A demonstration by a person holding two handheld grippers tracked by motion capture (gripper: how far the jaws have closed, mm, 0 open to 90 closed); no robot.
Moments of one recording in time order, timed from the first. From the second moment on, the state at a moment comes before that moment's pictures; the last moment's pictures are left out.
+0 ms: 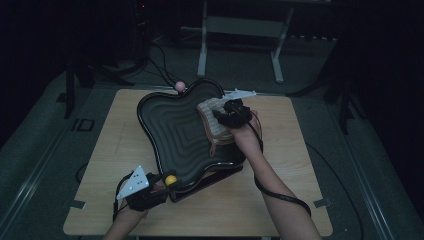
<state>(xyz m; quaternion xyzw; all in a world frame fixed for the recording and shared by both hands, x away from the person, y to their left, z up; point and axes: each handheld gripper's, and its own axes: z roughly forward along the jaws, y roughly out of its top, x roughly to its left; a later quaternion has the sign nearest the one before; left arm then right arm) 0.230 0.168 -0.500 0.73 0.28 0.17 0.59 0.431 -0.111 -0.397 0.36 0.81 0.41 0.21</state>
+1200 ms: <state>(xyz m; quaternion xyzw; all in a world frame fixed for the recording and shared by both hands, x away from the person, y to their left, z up) 0.230 0.167 -0.500 0.74 0.28 0.16 0.59 0.359 -0.132 -0.443 0.36 0.79 0.44 0.22</state>
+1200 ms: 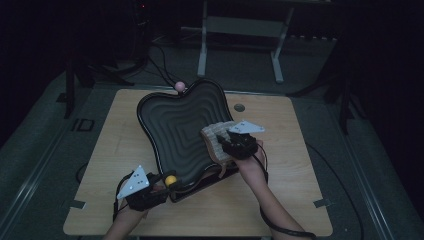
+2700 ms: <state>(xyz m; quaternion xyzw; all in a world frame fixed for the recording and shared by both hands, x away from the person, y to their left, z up) 0.231 0.168 -0.501 0.74 0.28 0.17 0.59 0.446 -0.072 -0.341 0.36 0.76 0.49 0.23</state>
